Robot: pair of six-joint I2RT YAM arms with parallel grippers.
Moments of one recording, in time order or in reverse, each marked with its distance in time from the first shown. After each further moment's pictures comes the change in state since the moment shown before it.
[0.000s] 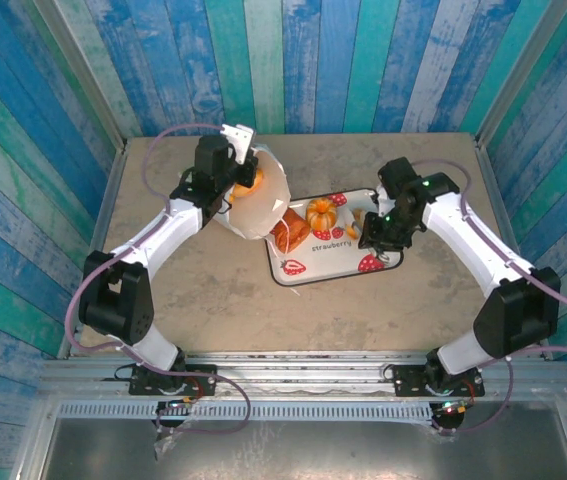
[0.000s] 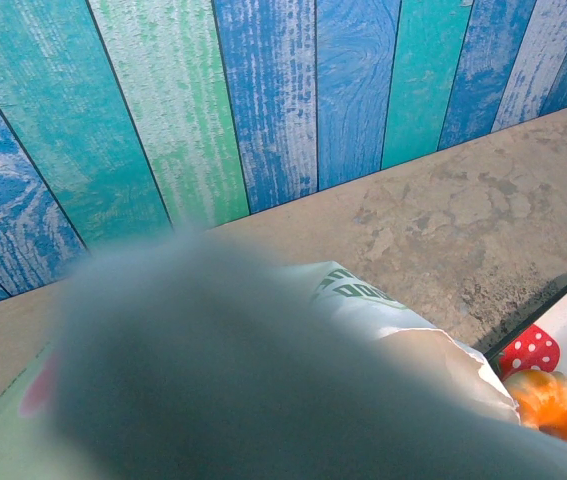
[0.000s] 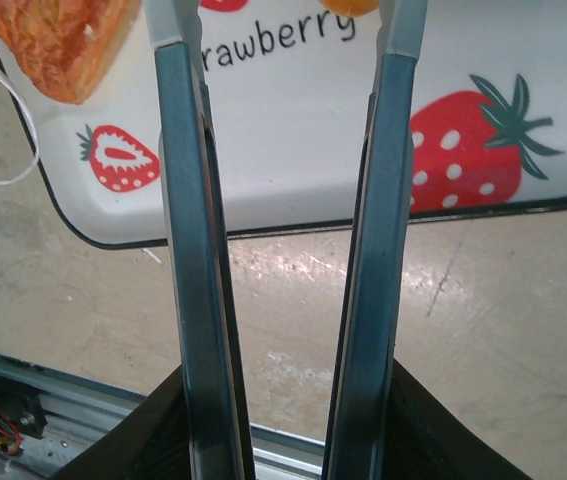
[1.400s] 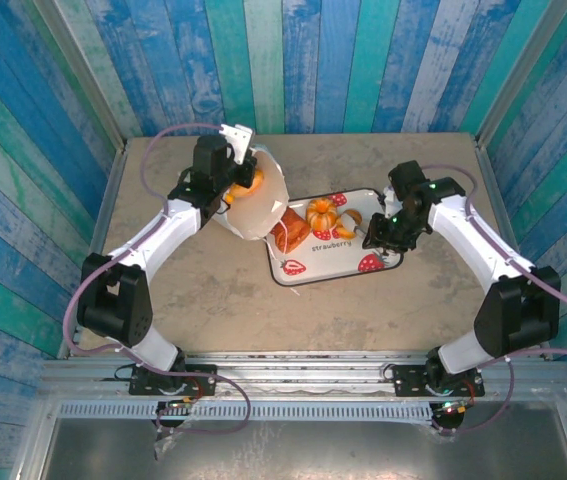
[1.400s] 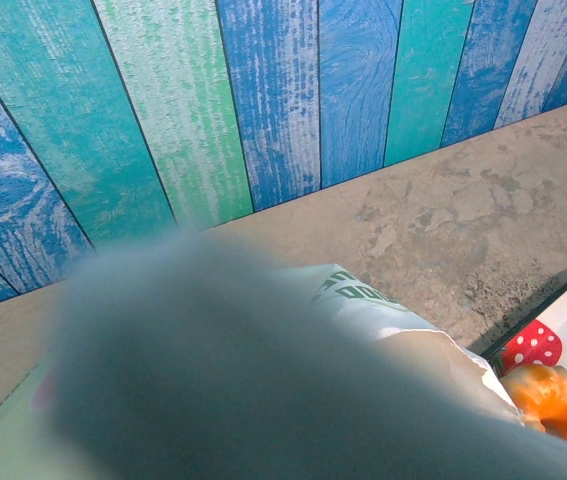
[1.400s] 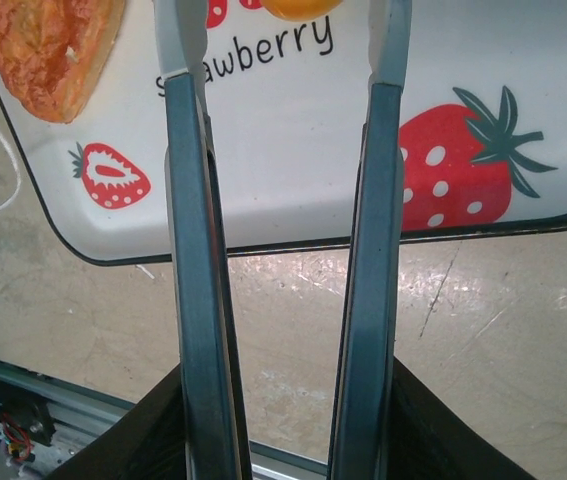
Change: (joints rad) left arm 0.000 -0.015 0.000 -0.020 0.000 0.010; right arm -0.075 -0.008 -0.079 0.064 -0.047 -0.038
